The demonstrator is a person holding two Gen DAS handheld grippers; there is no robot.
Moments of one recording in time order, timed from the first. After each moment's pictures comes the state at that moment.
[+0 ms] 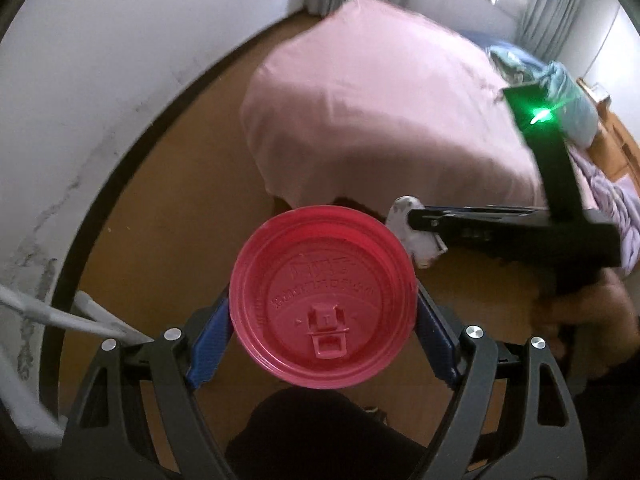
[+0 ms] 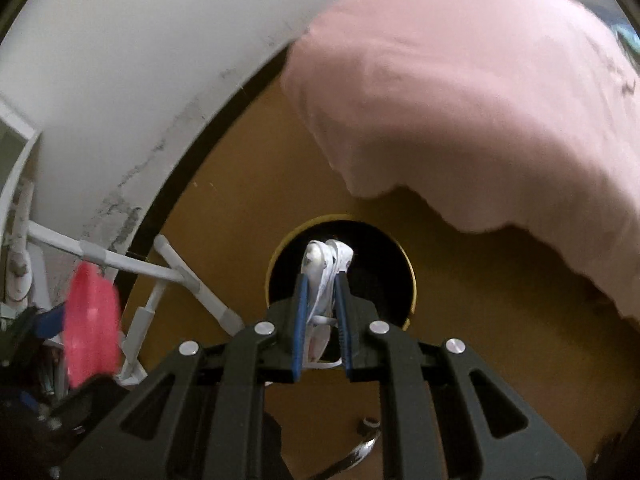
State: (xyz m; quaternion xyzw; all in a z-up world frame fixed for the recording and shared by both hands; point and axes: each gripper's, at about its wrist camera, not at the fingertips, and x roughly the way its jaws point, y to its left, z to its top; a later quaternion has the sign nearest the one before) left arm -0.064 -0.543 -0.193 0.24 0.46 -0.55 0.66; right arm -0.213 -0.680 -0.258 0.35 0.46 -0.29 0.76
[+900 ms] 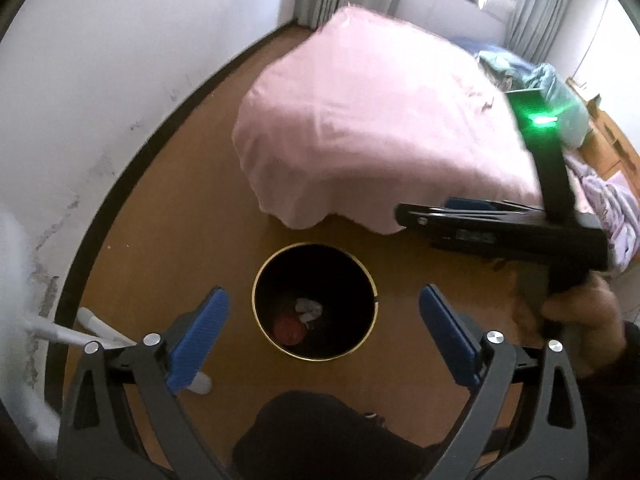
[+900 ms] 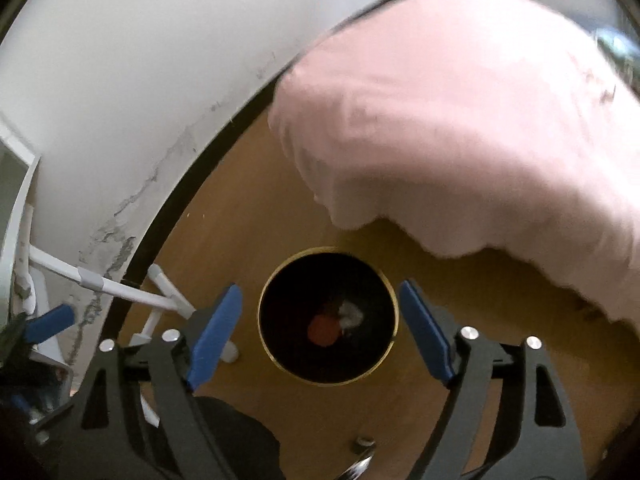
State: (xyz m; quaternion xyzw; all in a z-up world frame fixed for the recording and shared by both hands) left arm -0.094 -0.509 -0.131 0.23 0.42 -0.57 0.67; right arm -0.216 -0.676 -0.212 0.31 0.41 -0.33 0.79
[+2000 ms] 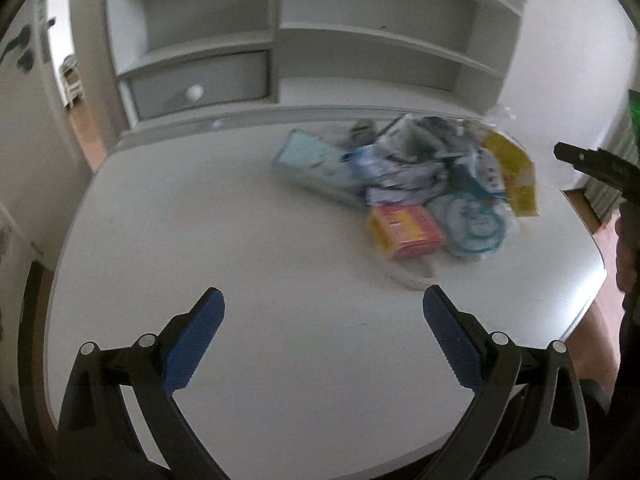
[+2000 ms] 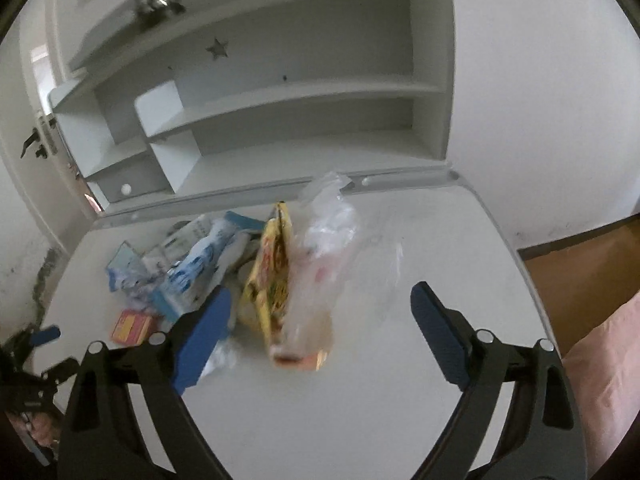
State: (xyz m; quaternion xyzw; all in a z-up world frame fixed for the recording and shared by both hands) left arm 0.018 0.048 -0.023 -0.01 0.43 -0.08 0.90; right arm 0.092 -0.304 -0.015 0.05 0.37 0.06 0.93
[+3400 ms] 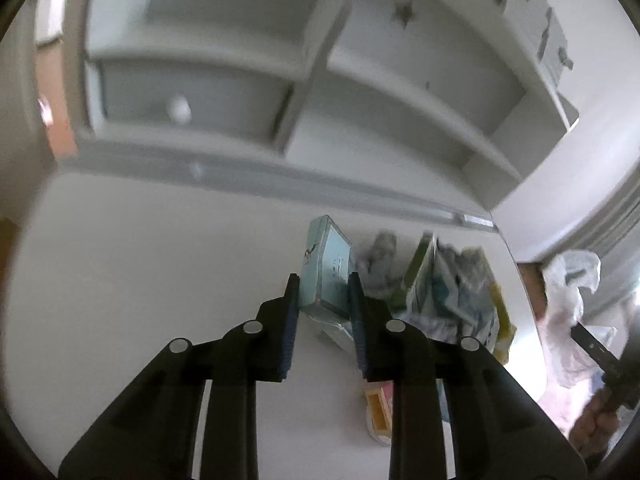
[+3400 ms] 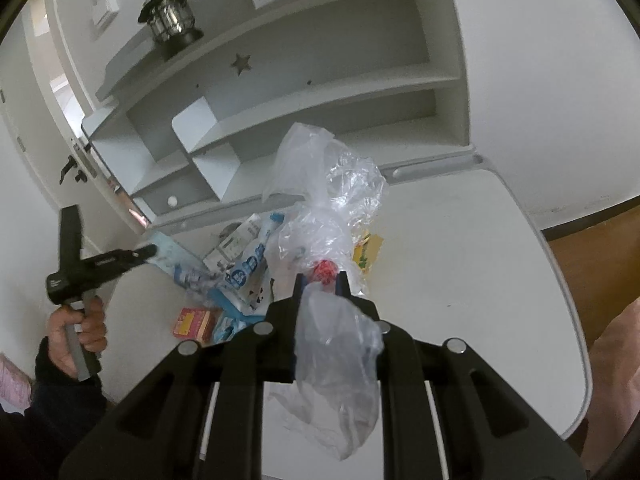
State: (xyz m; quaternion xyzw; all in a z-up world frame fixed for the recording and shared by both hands) left arm 0.146 0.090 0.004 -0.16 0.42 -0.11 0.89; right arm 0.053 -0.318 0.012 0.12 0.36 0.12 0.92
